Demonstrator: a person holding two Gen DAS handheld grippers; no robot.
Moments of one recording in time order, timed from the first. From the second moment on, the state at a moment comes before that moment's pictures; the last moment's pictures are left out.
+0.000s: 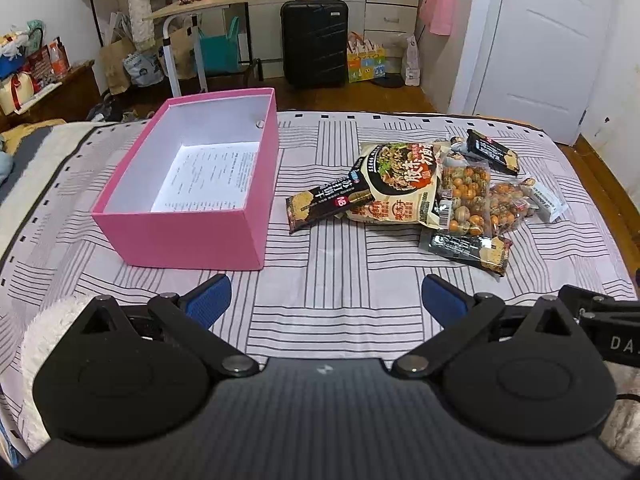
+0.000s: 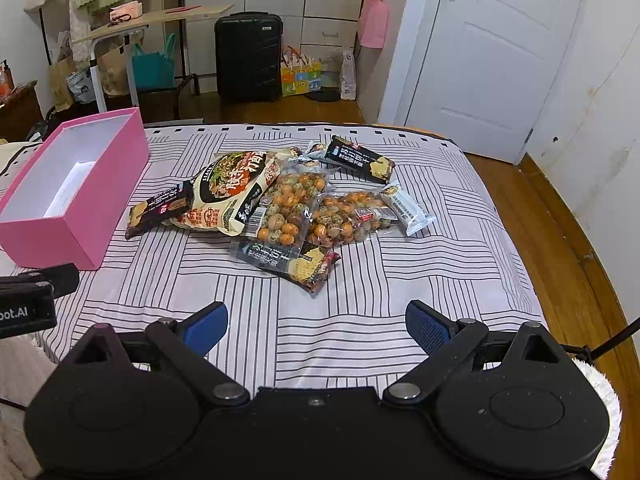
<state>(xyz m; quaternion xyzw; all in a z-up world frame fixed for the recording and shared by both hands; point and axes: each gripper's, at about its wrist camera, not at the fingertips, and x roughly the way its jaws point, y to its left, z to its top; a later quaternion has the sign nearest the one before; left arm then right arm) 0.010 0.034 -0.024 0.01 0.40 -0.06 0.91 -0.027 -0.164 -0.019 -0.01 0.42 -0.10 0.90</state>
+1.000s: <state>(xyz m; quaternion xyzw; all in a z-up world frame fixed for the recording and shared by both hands) 0.127 0.031 0.000 -0.09 0.44 -0.08 0.89 0.074 -0.184 -0.008 -0.12 0.28 0.22 0.93</state>
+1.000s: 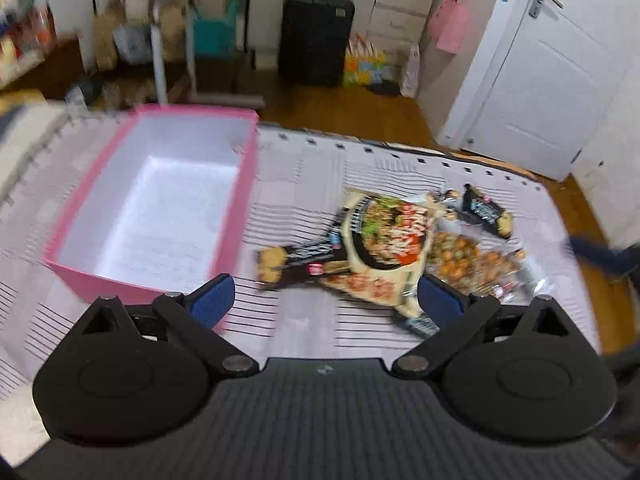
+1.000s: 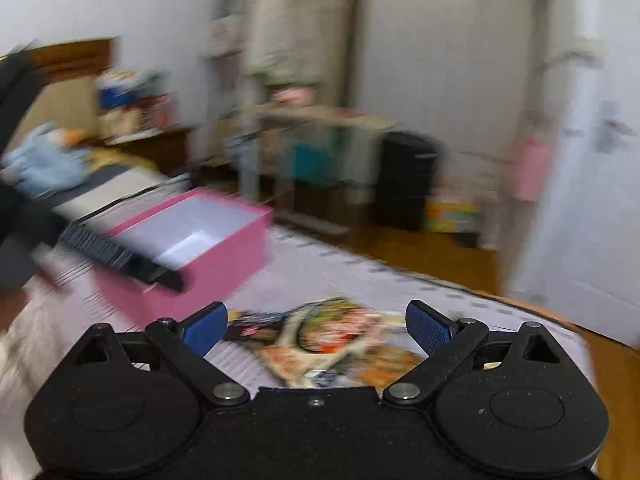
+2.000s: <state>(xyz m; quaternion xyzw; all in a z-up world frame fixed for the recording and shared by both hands) 0.221 0.047 -0.143 -0.29 0.48 0.01 0.83 0.220 -0.098 -0.138 -0.32 0.34 0.45 0.76</state>
